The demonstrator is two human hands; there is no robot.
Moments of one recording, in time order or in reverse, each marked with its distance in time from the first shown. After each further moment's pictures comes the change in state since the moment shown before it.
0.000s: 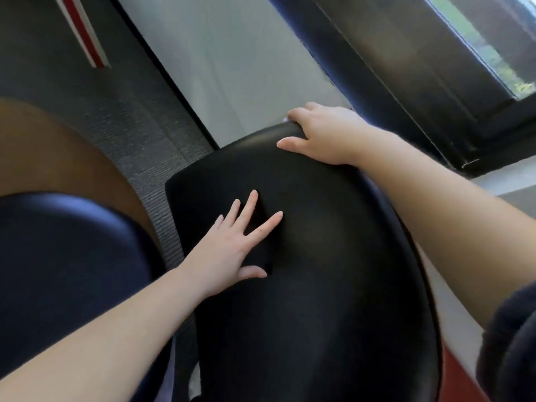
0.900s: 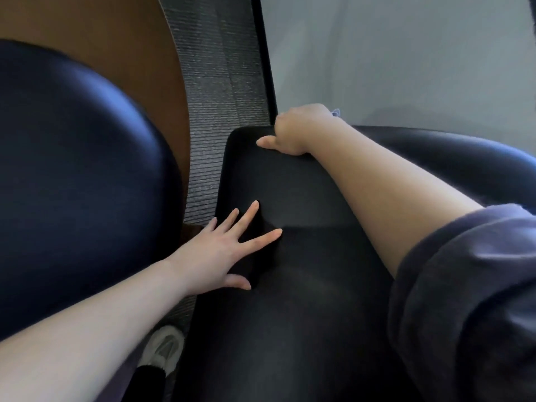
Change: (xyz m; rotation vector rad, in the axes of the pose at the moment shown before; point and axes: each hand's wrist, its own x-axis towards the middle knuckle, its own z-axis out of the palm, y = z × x) left_hand -0.048 -0.088 0.115 -0.194 -0.117 -0.170; right_hand 0.167 -0.180 0.111 -0.604 -0.349 -0.278
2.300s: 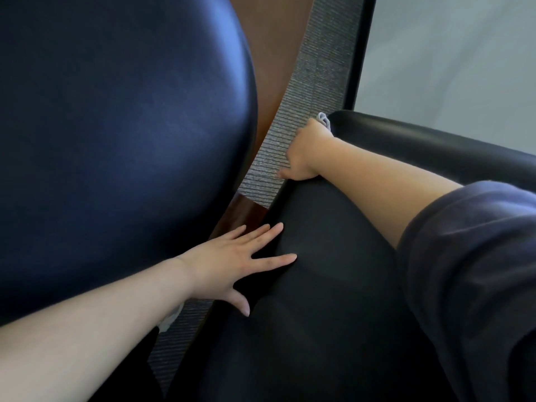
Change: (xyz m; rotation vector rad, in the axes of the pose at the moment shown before) left_hand -0.041 -0.032 0.105 -0.248 0.052 0.039; right_hand 0.077 -0.139 0.035 -0.679 -0.063 -0.401
